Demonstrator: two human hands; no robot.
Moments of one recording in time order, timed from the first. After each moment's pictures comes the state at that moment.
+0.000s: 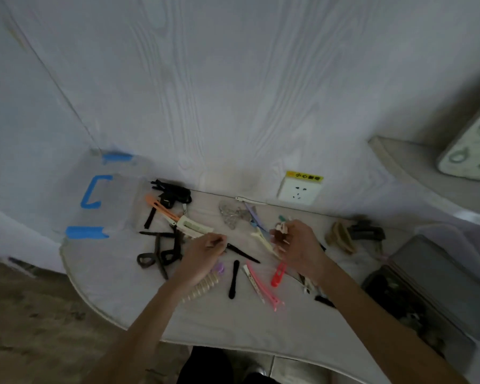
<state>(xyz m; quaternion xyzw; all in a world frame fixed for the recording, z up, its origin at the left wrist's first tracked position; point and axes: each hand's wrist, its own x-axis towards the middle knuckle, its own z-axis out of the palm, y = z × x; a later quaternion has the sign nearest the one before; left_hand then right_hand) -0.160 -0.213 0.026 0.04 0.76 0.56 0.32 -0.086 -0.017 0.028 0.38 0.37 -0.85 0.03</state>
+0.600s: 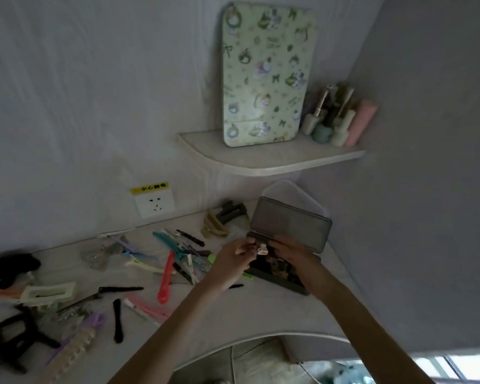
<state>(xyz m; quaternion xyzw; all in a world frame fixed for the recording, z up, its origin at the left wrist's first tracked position) -0.001 -0.009 0.046 0.31 0.64 0.46 0.53 0.136 0.078 0.068 0.49 0.50 -0.69 -0.17</state>
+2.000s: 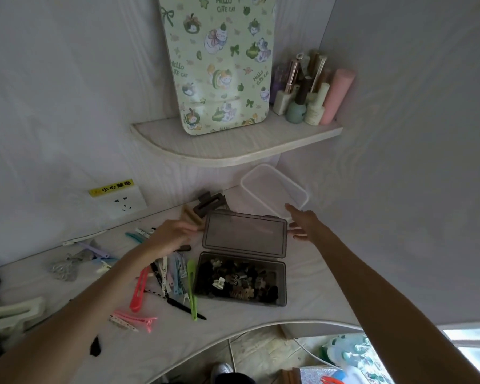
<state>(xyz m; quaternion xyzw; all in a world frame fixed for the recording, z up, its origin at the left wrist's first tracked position) -0.090 0.014 0.037 0.41 0.76 0.26 0.43 0.160 0.175 0.046 0.68 0.46 -0.56 -0.12</state>
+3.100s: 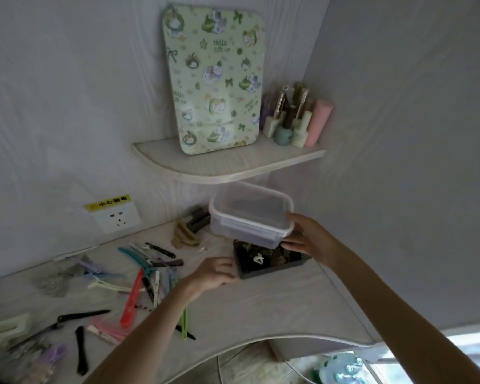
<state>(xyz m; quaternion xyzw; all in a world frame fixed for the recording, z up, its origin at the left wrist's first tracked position) 0.001 0.024 0.013 0.32 0.67 0.29 0.60 0.185 0.144 0.108 0.52 0.46 -0.70 -0.17</state>
